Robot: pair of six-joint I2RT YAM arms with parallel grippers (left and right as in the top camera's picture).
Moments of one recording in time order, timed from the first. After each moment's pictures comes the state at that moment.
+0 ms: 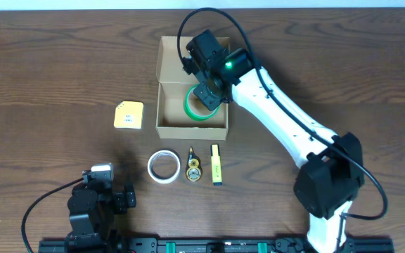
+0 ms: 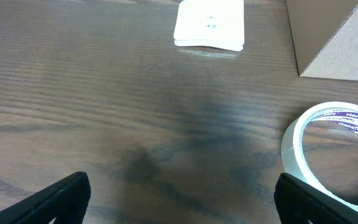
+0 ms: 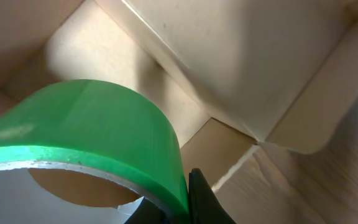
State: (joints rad) left arm 0.09 0.01 0.20 -0.86 0.02 0.03; right arm 0.63 2.02 1.83 -1.04 0.11 -0.13
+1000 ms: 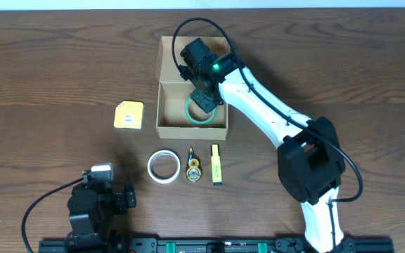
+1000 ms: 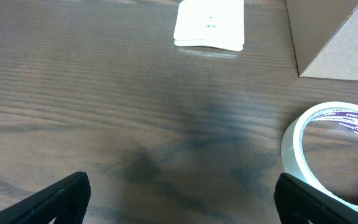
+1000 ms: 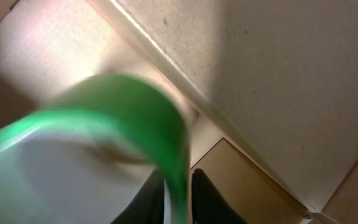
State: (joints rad) left arm 0.09 0.01 0.20 -0.86 0.02 0.03; right arm 0.63 2.15 1.83 -0.98 0.13 -0.15
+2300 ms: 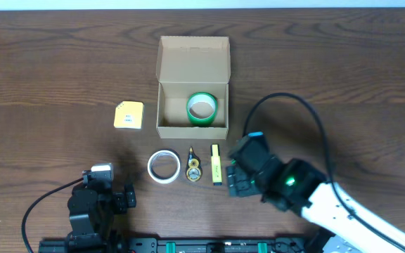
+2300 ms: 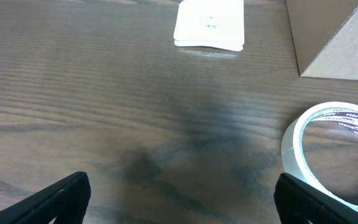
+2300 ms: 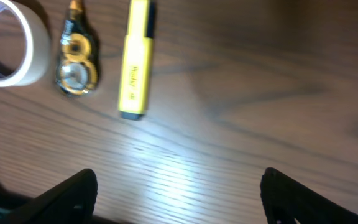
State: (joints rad) left arm 0.09 0.01 0.20 -0.86 0.02 0.03; right arm 0.89 1.20 0.89 -0.92 0.09 0.75
